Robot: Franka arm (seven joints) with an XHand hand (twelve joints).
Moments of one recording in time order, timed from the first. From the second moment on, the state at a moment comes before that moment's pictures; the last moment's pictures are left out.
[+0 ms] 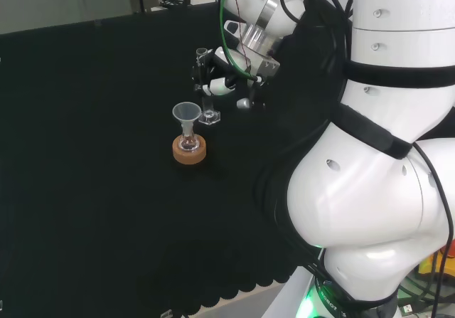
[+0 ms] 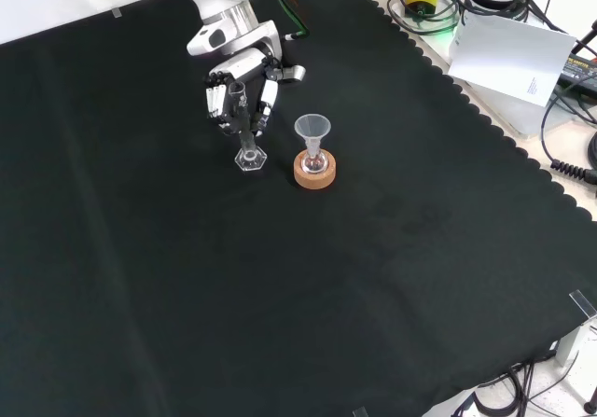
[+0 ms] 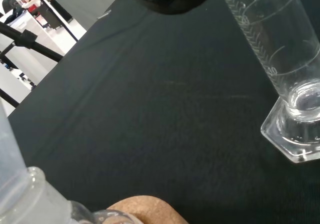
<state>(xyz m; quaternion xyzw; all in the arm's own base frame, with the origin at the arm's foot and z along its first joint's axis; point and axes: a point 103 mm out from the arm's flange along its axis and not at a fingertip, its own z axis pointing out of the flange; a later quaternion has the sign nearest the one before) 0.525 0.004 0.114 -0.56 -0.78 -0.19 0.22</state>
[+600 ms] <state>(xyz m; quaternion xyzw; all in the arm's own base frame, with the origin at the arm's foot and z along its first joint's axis) 0.522 -0.001 0.116 -0.55 -0.78 -0.18 0.23</state>
